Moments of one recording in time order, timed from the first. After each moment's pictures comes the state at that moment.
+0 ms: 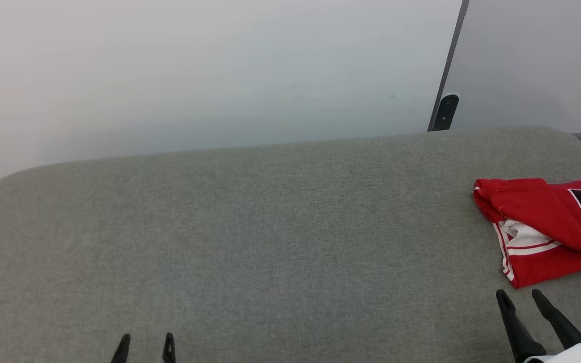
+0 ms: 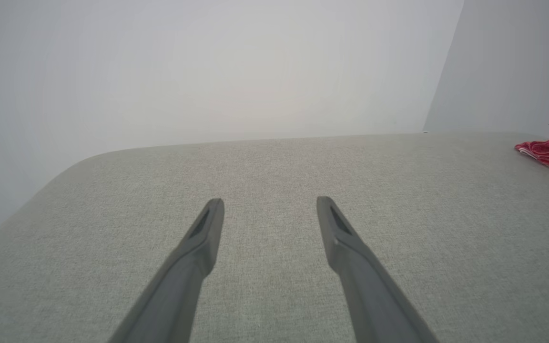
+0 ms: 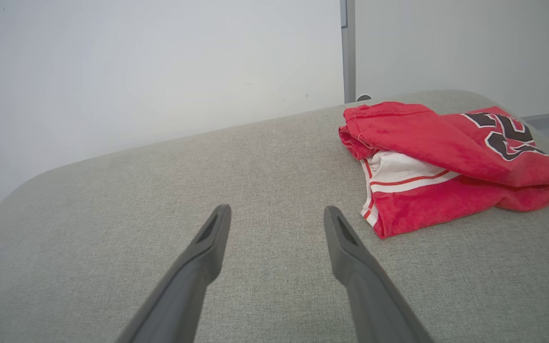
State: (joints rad) left arm 0.32 0.13 -0.04 -0.09 -0.12 0.05 -0.23; right arm 0.15 -0.19 -0.03 -0.11 0.45 0.13 0.18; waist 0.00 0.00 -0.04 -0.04
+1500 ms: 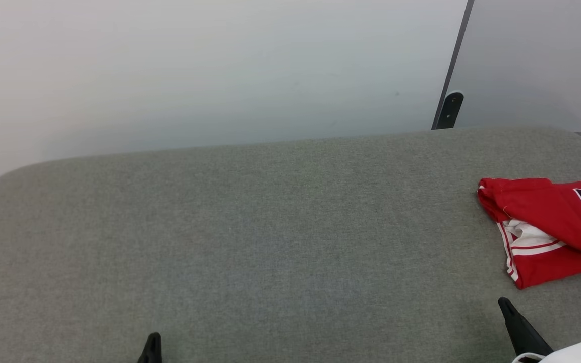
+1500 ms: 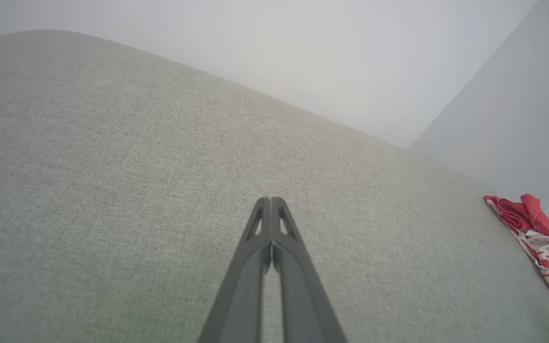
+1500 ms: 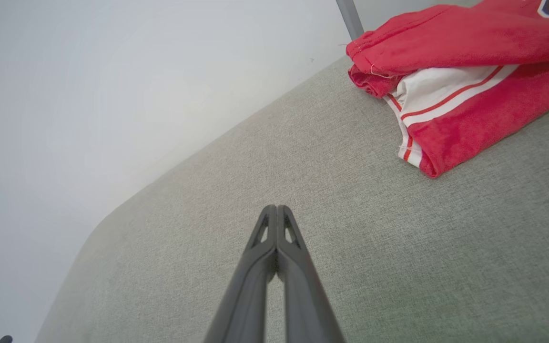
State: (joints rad) left arm 0.24 0.12 -0.06 0.04 -0.51 0.02 -0.16; right arm 0.12 -0.14 -0.03 0.03 0.73 0.13 0.17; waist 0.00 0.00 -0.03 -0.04
